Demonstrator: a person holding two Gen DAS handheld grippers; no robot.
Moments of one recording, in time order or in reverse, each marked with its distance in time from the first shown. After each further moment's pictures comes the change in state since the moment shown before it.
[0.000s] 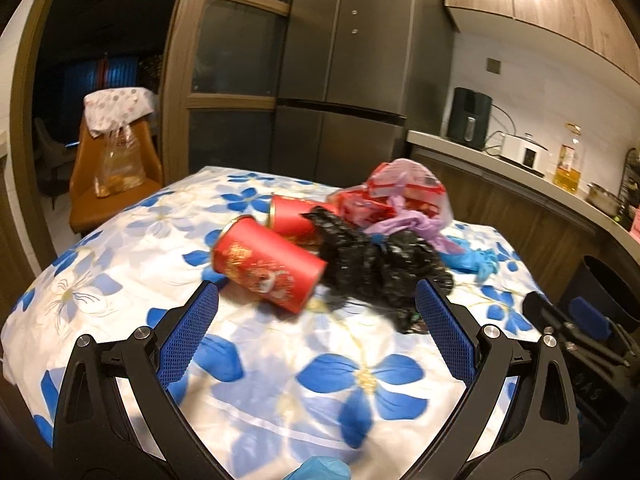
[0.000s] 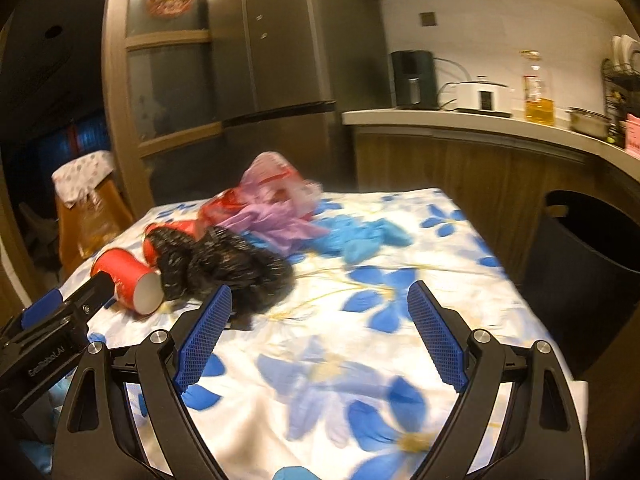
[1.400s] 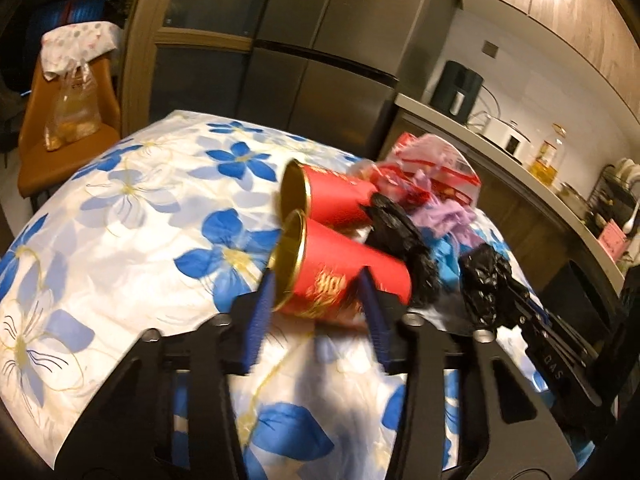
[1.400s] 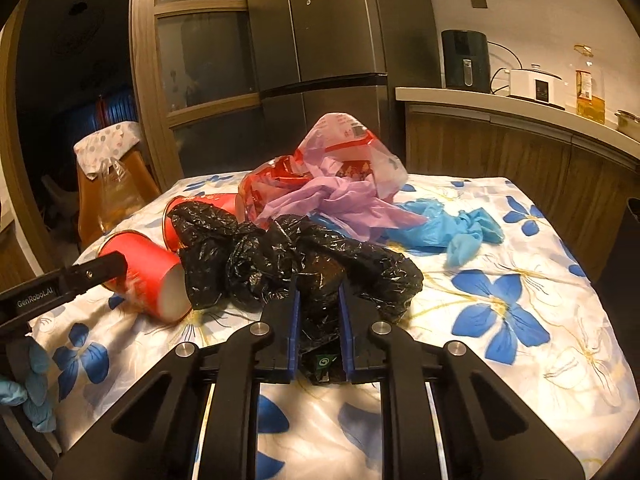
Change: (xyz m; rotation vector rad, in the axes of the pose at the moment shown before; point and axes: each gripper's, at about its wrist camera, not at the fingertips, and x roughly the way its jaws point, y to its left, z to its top) left arm 0.078 0.078 0.023 -0.058 0.223 -0.229; right arm 0.057 0.037 0.002 -0.046 0.062 0.092
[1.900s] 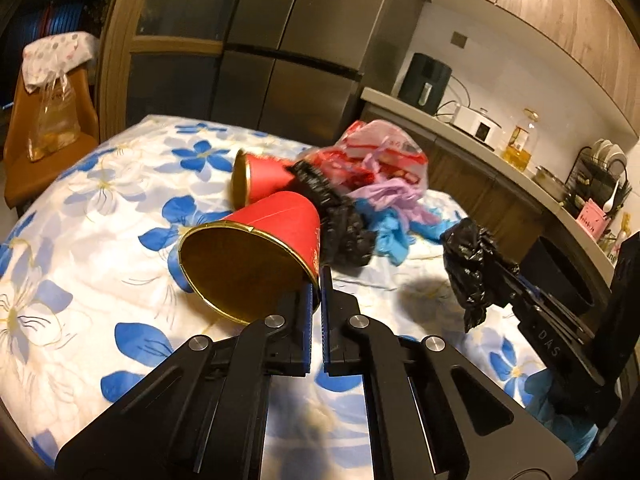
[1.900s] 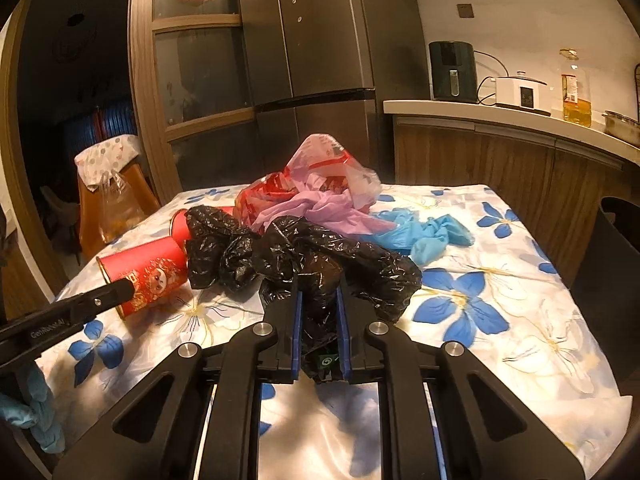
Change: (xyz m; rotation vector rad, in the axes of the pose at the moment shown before) left arm -0.026 -0.043 -0.019 0.056 -0.015 -0.059; right arm -0.043 -0.012 -0.001 0.023 -0.053 -0.015
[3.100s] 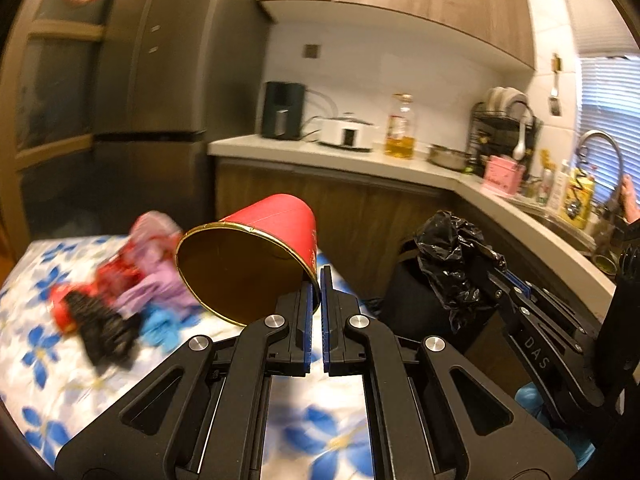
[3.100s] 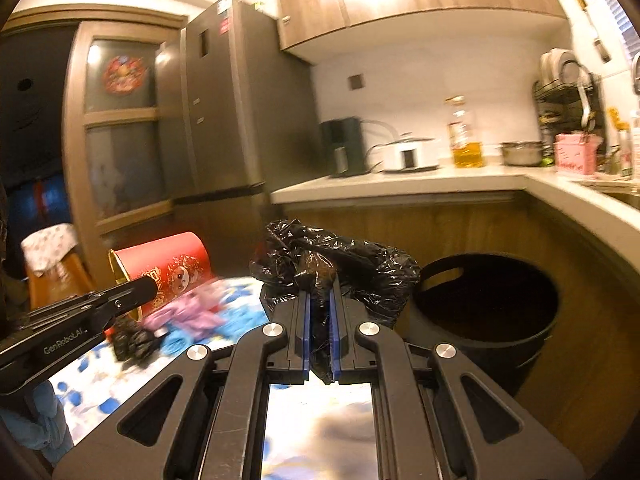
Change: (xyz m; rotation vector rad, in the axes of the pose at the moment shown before) left arm -0.008 -0.241 0.024 0.336 -0.133 -0.285; right arm -0.143 -0.149 0.037 0.138 -0.292 -0.301
